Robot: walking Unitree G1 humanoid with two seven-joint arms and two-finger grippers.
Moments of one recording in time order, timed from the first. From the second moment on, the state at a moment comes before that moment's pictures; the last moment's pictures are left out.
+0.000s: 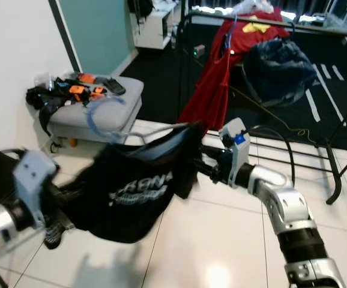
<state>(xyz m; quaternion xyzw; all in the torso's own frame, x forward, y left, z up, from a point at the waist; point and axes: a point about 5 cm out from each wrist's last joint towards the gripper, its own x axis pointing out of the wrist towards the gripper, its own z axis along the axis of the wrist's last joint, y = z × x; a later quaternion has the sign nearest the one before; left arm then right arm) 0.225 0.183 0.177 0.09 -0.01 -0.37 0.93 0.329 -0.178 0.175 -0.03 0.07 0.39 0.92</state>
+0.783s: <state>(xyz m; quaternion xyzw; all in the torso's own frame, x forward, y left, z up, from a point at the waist) 0.253 0.195 0.186 0.11 -0.04 -0.18 0.98 0.330 -0.191 0.219 0.21 -0.09 0.35 0.91</state>
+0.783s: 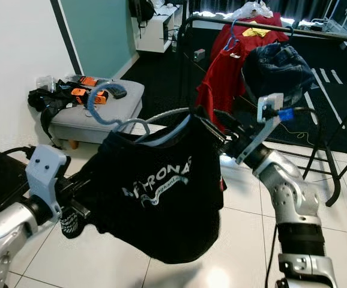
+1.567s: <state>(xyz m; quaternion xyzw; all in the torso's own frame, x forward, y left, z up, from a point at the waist) 0.248 0.130 0.207 0.11 -0.10 -0.21 0.97 0.345 -0.181 0.237 0.36 -0.13 0.30 0.87</state>
